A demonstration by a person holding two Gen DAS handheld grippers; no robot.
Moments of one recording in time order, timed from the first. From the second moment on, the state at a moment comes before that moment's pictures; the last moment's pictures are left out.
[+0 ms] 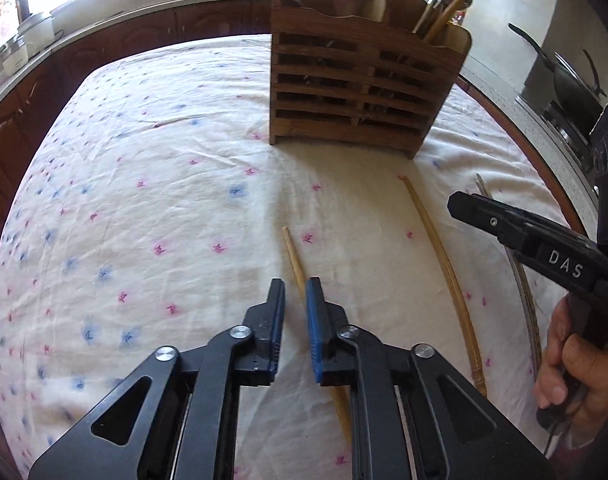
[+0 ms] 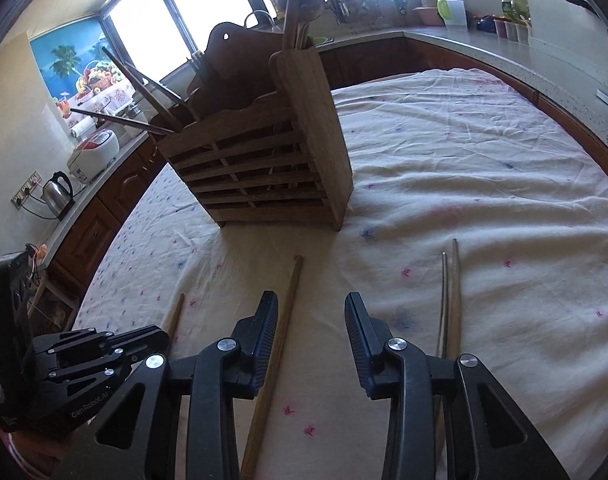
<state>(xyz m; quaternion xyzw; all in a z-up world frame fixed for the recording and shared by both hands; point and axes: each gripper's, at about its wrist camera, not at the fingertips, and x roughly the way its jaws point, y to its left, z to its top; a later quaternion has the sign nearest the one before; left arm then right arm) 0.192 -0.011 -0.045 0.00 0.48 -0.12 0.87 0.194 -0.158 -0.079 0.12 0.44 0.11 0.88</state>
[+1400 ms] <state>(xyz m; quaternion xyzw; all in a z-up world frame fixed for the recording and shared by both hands) 0.138 0.027 0.089 -0.11 0.33 -0.20 0.92 0.143 -0.184 0.057 0.13 0.30 0.14 0.94</state>
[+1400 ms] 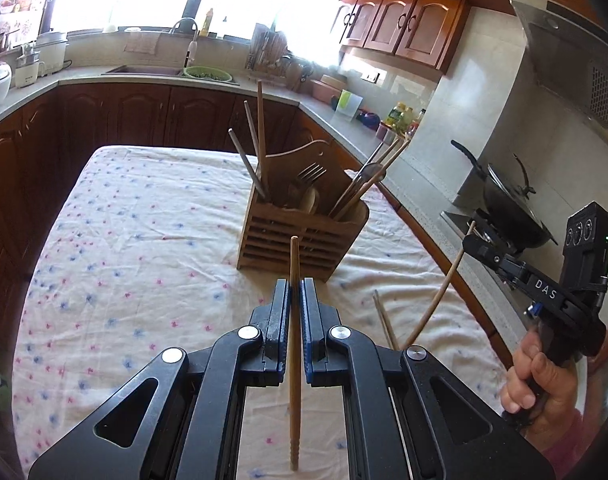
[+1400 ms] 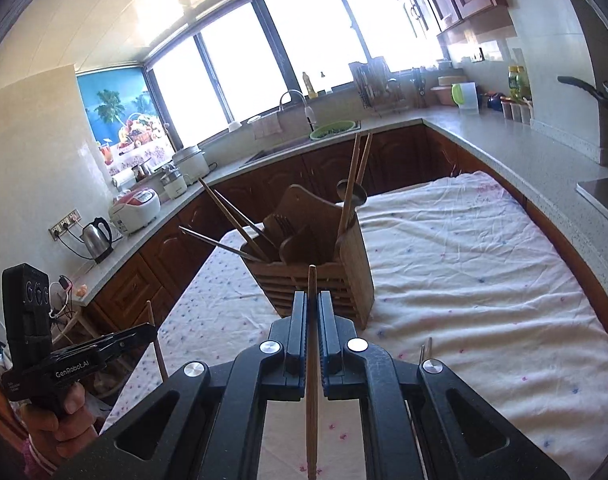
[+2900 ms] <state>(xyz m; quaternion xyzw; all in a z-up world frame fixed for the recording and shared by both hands) 0.236 0.026 0.217 -0.11 0.15 -0.13 0.97 0.229 -0.197 0.167 0.14 0.14 0.11 0.98</state>
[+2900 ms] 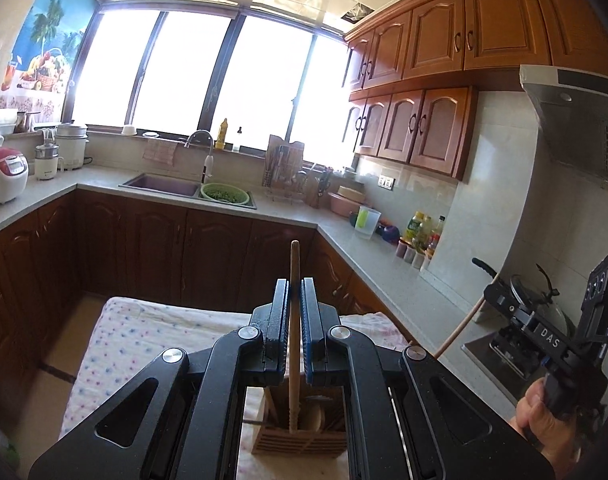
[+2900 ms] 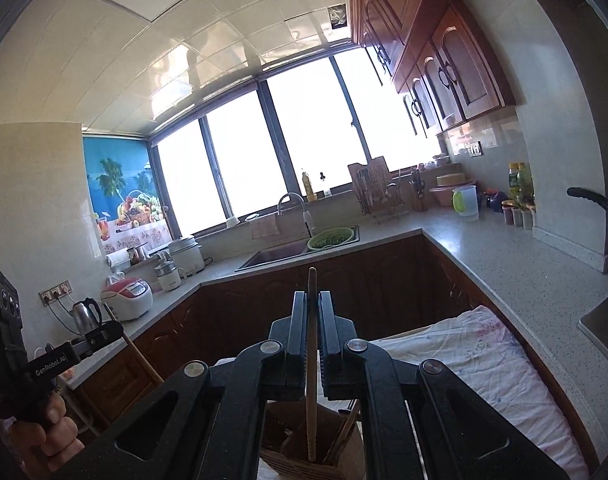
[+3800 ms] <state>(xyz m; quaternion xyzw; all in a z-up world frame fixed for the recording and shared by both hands) 0.267 -0.007 0.113 -0.11 0.24 -0.11 0.96 0.260 -0.193 0.077 0.14 0.22 0.09 0.96</state>
